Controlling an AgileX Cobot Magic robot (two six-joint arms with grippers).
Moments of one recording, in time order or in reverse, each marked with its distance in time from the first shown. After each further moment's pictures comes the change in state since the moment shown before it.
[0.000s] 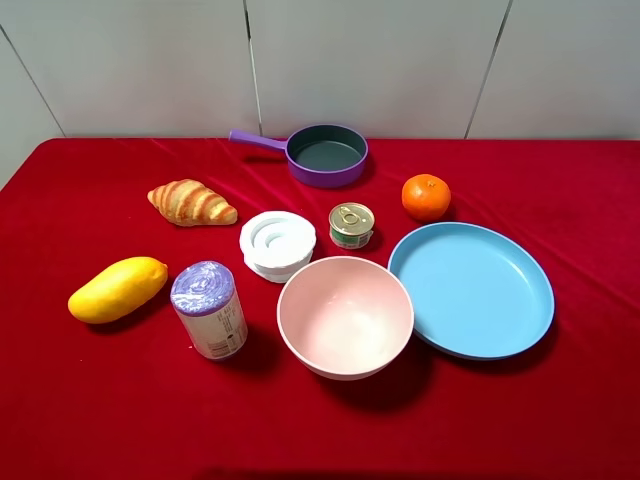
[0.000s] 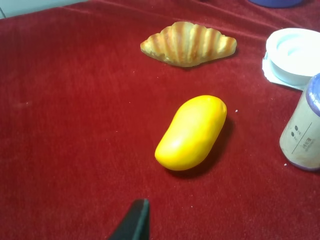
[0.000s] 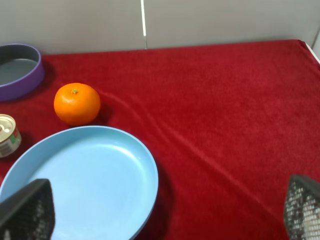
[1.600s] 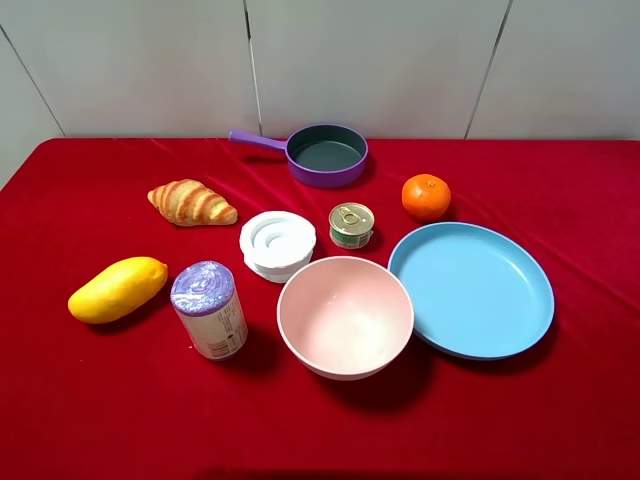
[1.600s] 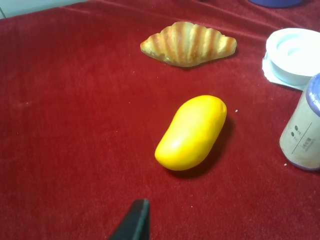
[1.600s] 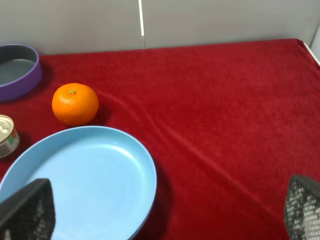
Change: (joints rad) left arm 0.000 0.000 0.000 0.000 0.000 0.000; right arm 0.000 0.000 0.000 -0.008 0.000 0.009
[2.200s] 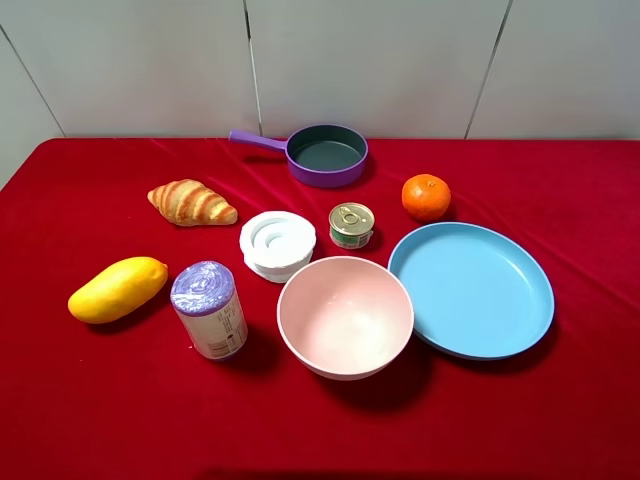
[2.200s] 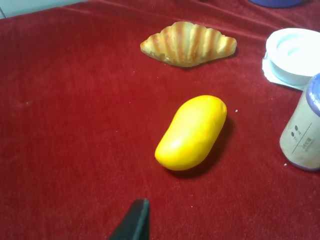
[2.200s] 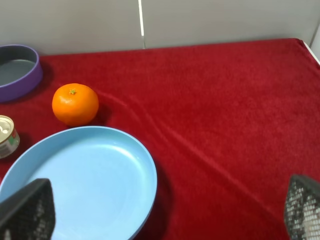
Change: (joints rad) left arm 0.000 0.000 0.000 0.000 0.000 0.000; right arm 0.000 0.000 0.000 0.000 0.000 0.003
